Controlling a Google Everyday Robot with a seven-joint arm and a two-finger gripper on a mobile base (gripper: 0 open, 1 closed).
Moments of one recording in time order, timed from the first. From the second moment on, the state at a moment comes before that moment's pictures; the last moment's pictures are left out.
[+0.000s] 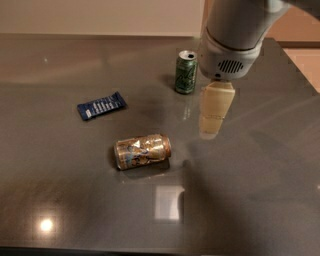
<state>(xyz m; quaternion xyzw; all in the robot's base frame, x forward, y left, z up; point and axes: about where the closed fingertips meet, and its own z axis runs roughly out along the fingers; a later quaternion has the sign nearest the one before) 0.483 -0.093 0.957 -0.68 0.72 -0.06 0.14</state>
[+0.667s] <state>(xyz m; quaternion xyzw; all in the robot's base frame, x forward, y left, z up) 0.486 -0.036 0.929 -0.72 0.68 -0.04 0.12</state>
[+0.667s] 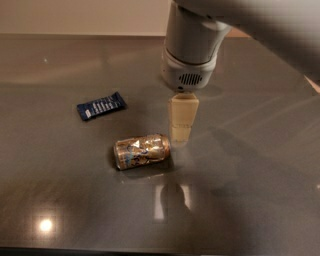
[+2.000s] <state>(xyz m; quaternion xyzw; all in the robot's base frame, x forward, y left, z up) 0.446 0.022 0.871 -0.78 0.62 -0.01 0.09</state>
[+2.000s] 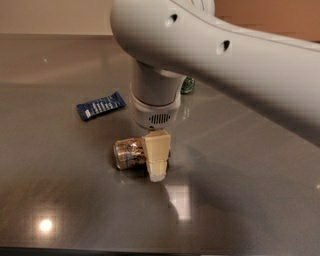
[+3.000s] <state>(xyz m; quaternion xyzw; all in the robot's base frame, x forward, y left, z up) 0.434 0.041 0.852 -0.81 0.59 0.00 0.07</state>
